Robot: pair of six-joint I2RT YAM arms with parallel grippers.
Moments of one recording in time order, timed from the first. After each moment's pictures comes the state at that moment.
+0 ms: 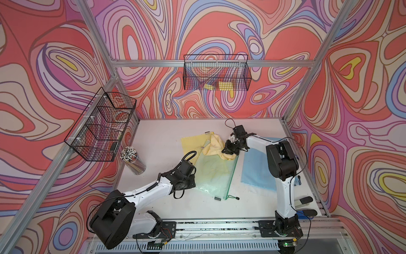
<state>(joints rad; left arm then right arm) -0.63 1.28 0.60 -0.42 -0.02 -0.76 0.26 2.17 1.52 -0.49 -0.49 0.62</state>
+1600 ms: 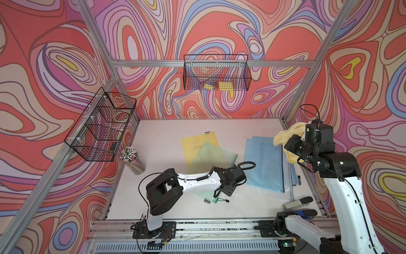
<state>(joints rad) -1.14 1.88 1.31 -0.69 -0.20 -0.48 0.08 1.04 1.51 -1.14 0.23 0.52</state>
